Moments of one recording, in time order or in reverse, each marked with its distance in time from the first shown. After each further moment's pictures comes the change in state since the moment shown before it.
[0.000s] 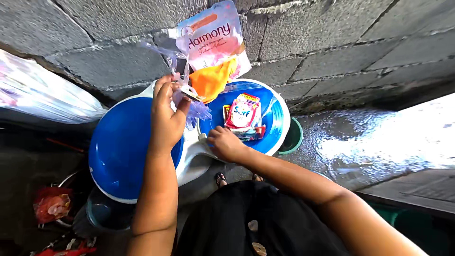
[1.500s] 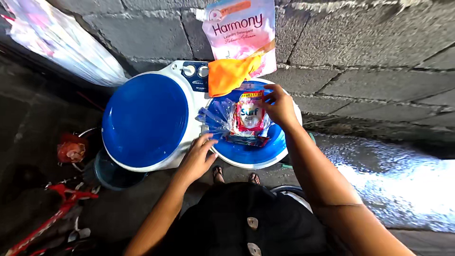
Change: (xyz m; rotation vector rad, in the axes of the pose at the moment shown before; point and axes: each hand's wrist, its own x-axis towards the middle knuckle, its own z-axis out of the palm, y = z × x) left_hand -0.125 0.017 0.076 0.275 -0.463 -0.456; right_hand -0.006 0.150 -0.096 0.399 0.281 0.427
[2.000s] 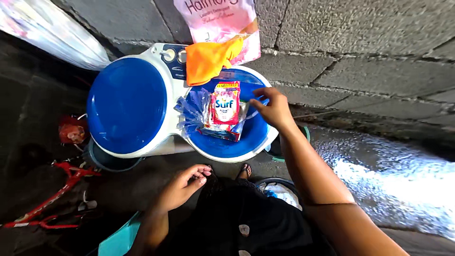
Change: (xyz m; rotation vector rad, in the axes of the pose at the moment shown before) left_hand -0.058 0.076 0.050 -0.572 -0.110 -0.053; right_hand -0.014 0.058 -0.052 0.119 -0.136 -0.080
